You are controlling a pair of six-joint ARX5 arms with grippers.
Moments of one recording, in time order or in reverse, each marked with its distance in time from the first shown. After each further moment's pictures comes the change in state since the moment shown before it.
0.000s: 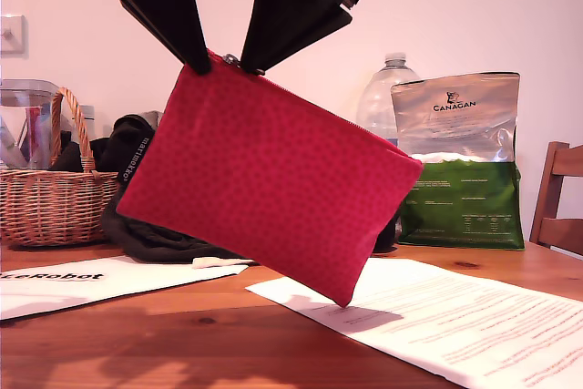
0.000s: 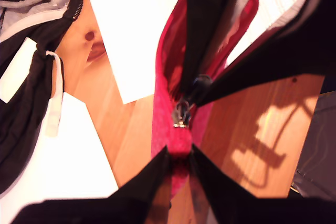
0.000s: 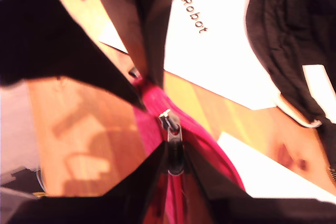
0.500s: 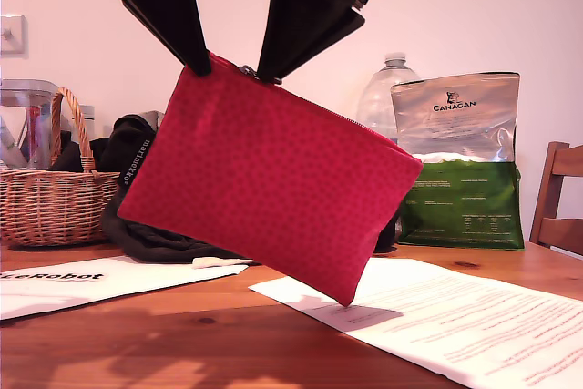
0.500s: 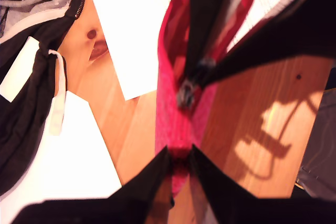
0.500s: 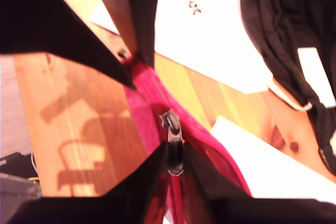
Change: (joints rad) left arm -0.009 0.000 0.000 0.001 -0.023 0.003; right arm -0.010 0.000 0.007 -0.057 0.029 -0.011
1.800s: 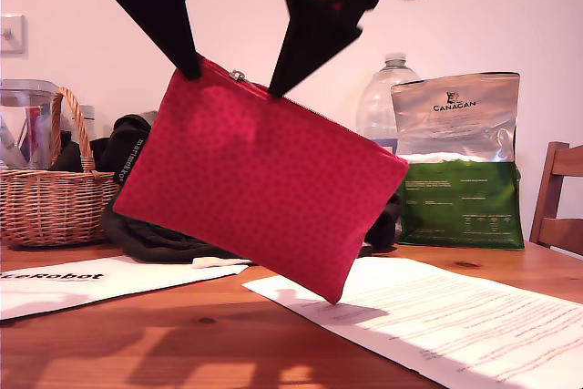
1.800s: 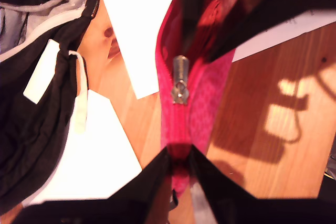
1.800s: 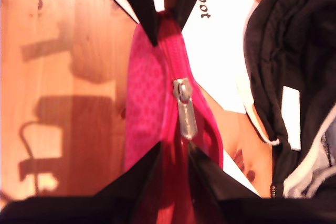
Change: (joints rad) left arm 0.006 0.000 0.000 0.019 -0.023 0.087; right arm -0.030 0.043 0.000 0.052 -0.051 -0.410
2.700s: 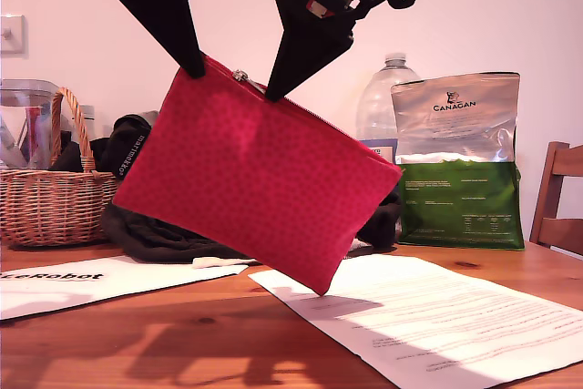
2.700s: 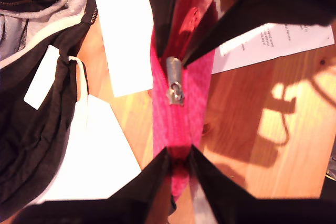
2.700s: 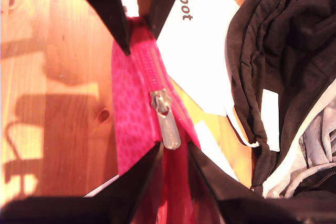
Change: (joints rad) left arm -0.001 0.000 0.000 0.011 0.009 0.017; right arm 0.000 0.003 0.000 0.039 0.044 -0.005
